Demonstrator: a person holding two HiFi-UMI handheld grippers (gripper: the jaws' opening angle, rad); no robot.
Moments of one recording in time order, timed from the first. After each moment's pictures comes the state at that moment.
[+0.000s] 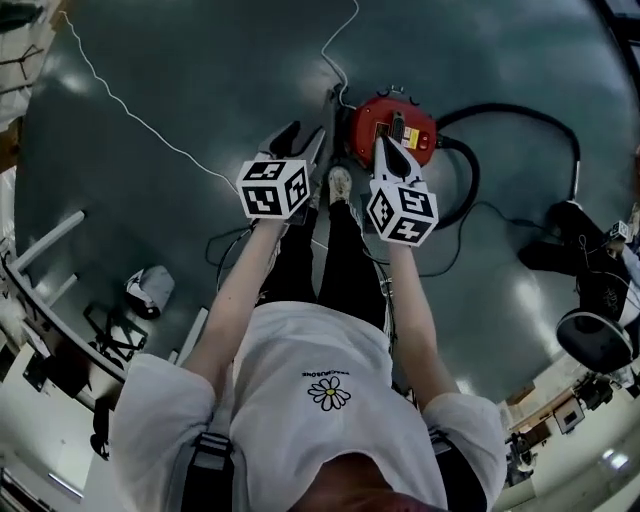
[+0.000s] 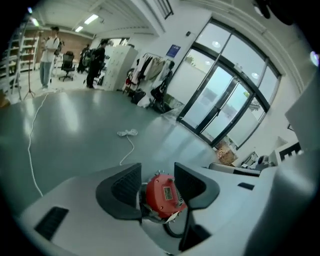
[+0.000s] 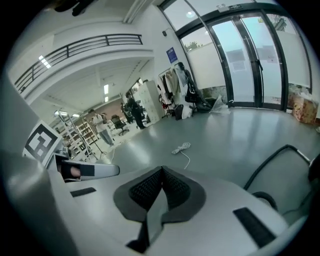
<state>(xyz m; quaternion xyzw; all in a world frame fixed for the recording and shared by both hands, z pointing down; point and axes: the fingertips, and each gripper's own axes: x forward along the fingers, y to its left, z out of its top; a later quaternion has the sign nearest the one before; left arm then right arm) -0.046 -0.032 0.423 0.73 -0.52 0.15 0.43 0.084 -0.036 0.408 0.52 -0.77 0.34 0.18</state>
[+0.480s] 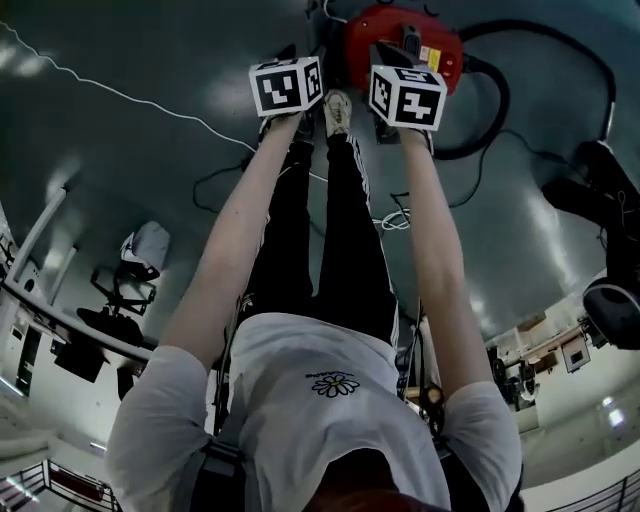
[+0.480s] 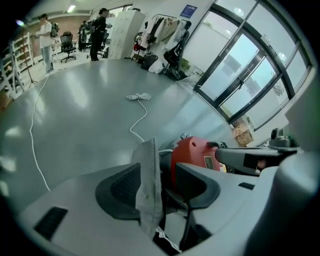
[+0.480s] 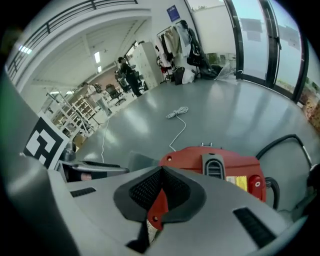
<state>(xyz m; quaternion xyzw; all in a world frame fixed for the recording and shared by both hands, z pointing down) -0.017 -0.047 0.659 0.64 -0.51 0.27 0.51 0.094 -0.068 0.630 0.44 -0.73 0.40 0.33</state>
